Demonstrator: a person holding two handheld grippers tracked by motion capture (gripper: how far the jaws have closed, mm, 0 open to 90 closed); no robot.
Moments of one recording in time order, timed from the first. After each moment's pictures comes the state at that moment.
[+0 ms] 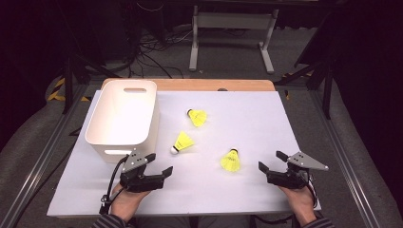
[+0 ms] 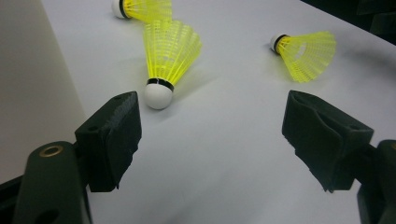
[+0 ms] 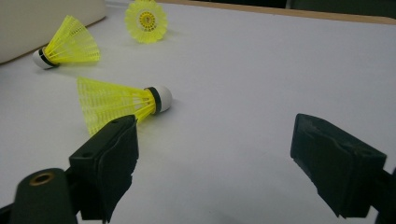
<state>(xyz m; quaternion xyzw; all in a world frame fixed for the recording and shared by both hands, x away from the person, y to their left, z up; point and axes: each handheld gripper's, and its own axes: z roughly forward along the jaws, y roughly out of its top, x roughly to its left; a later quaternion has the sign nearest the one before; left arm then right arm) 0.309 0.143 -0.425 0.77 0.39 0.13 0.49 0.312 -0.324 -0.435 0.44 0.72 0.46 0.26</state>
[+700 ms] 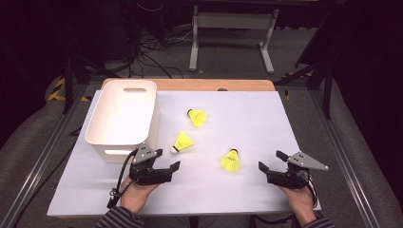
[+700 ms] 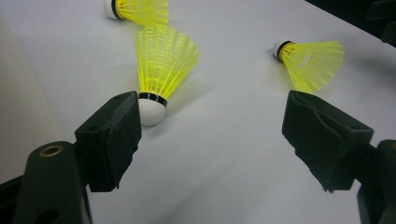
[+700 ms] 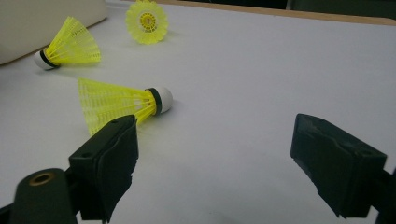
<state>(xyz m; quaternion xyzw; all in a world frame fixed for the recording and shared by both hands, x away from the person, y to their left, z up) 0.327 0.124 -0.422 0.77 0.40 0.13 0.48 0.312 -0.324 -0.435 0.44 0.72 0.46 0.26</state>
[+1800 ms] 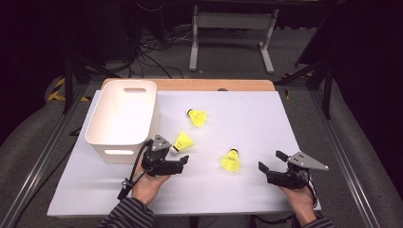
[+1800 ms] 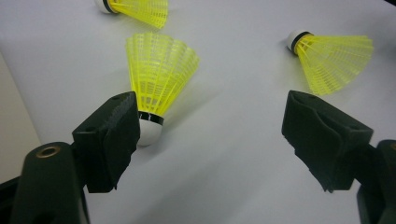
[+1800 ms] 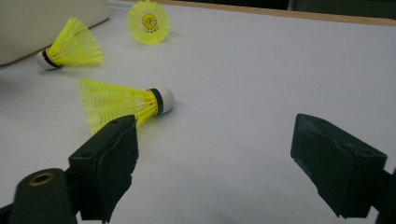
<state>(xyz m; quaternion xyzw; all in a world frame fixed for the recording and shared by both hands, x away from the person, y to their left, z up) 0.352 0.088 -0.408 0.80 0.41 0.13 0.41 0.312 -0.324 -0.435 0.44 0.73 0.47 0.25</state>
